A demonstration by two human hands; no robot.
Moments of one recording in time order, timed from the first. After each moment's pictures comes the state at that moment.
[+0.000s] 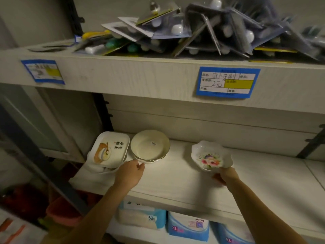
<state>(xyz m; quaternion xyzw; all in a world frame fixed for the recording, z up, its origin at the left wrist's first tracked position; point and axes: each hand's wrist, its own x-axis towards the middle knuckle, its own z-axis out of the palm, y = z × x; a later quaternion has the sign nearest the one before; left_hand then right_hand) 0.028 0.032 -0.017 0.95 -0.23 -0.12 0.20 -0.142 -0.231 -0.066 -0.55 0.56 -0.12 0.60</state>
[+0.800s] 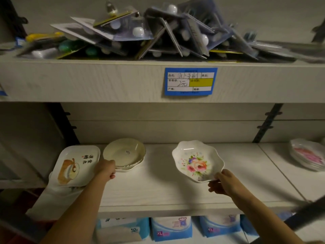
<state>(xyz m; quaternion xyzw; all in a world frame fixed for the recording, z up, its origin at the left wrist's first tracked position) 0.094 -0.015 -0.041 0.87 -0.01 -0.28 0.40 -0.230 -0.173 0.012 -0.63 0.51 -0.13 0.57</state>
